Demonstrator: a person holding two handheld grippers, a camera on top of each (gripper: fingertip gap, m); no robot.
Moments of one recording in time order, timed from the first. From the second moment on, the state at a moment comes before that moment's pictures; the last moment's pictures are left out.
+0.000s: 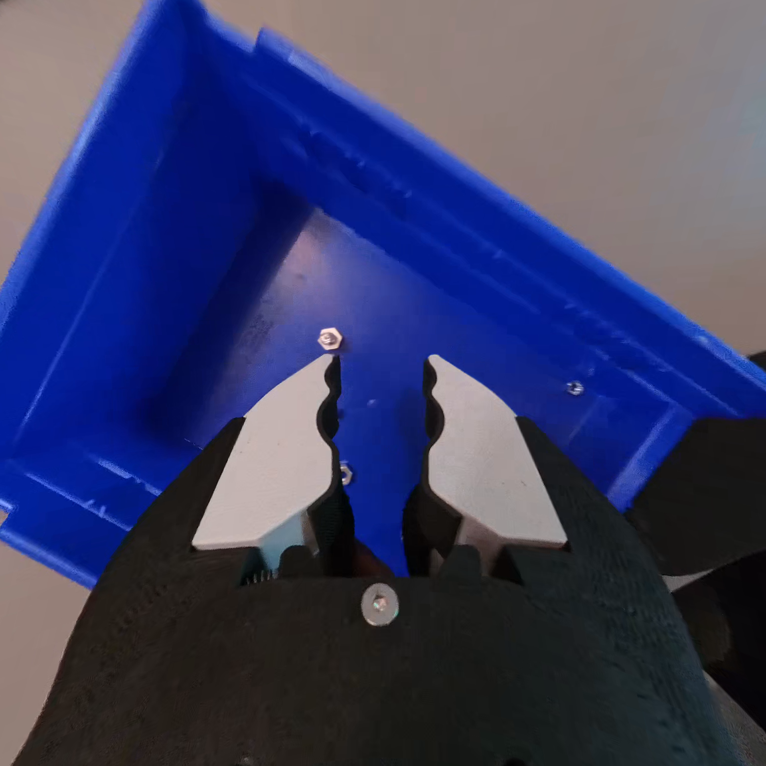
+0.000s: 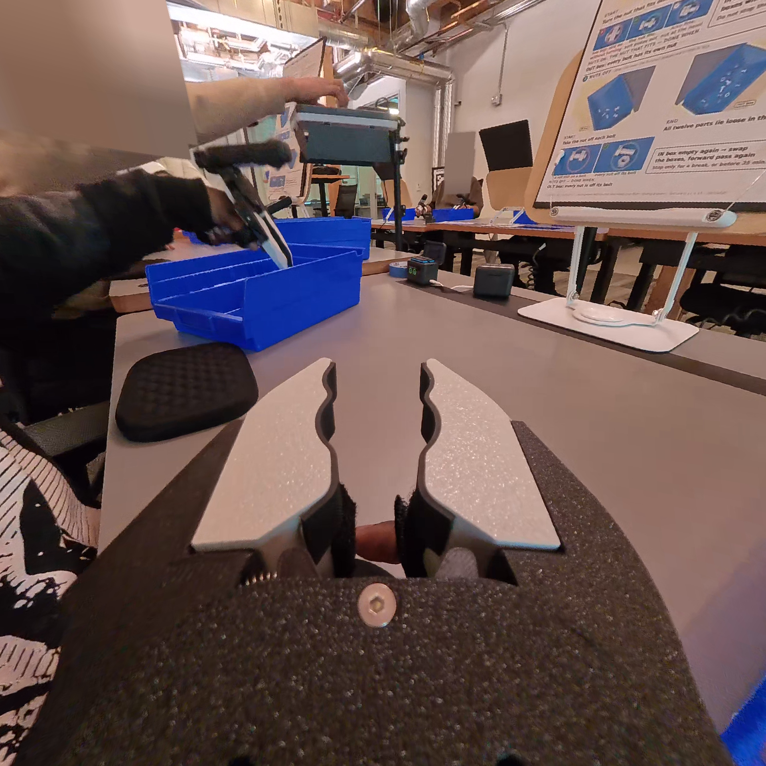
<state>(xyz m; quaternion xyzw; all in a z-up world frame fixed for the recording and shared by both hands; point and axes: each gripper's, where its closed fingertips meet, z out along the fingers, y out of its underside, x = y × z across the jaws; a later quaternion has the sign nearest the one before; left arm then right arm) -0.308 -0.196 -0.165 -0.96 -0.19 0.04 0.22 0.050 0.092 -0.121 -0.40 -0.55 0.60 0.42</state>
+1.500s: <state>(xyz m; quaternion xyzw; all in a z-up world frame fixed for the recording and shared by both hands) -0.057 -0.035 -0.203 -0.96 0.27 0.00 0.10 0.053 0.097 -0.117 -0.40 -0.53 0.62 0.41</state>
